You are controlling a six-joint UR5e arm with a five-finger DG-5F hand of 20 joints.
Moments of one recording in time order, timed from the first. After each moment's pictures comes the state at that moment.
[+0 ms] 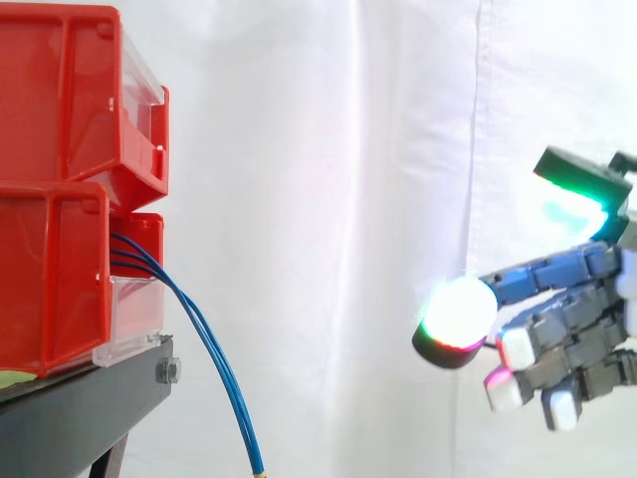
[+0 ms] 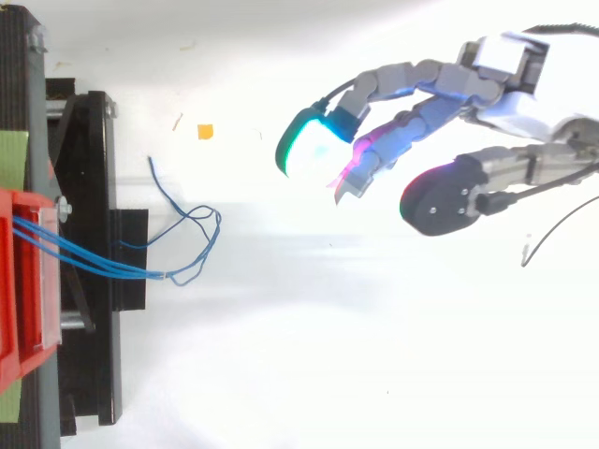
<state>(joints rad) 0.11 -2.05 -1.68 -2.50 -1.24 -0.18</state>
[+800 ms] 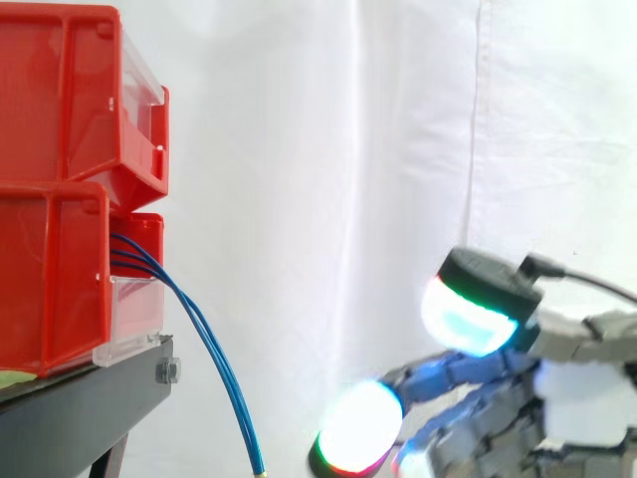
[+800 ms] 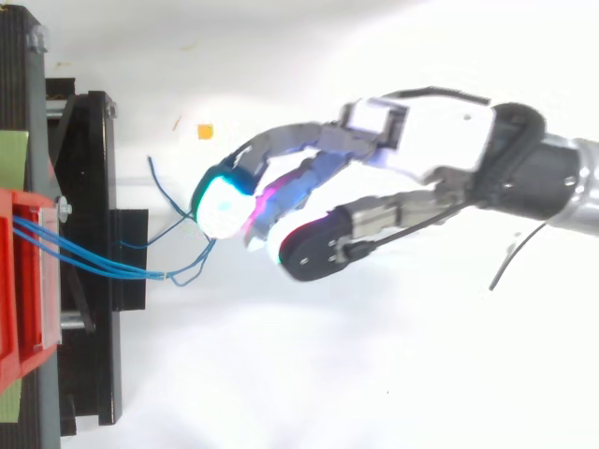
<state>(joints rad) 0.13 -2.25 -1.51 -2.48 -1.28 -0.17</state>
